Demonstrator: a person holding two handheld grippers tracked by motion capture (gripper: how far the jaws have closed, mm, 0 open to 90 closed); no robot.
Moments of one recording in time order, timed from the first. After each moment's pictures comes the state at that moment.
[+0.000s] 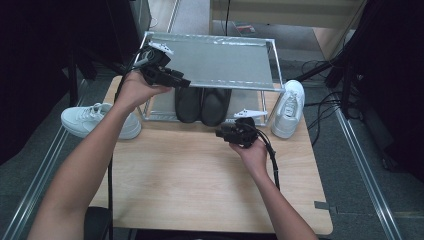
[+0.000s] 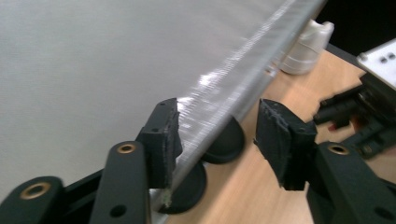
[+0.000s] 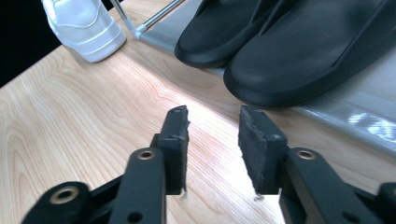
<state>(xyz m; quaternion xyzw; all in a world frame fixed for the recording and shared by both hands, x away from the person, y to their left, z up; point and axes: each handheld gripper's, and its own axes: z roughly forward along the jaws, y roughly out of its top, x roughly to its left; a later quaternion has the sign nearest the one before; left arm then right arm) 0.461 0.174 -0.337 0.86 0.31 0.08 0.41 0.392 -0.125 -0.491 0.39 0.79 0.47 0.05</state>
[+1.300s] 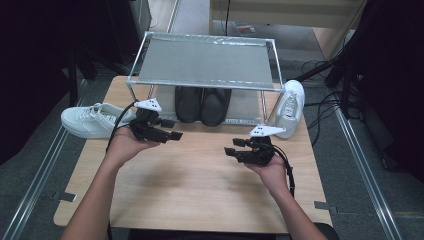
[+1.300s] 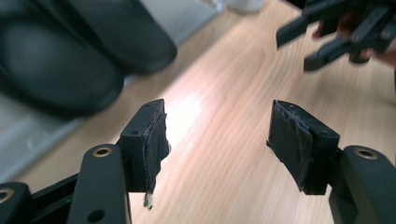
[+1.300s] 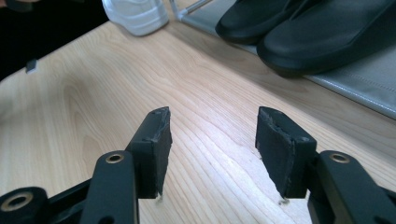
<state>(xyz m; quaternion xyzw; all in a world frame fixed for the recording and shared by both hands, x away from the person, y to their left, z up) 0.356 0.196 -0.432 0.85 0.32 0.04 0.42 0.340 -0.167 -0.487 0.32 0.81 0.49 0.04</state>
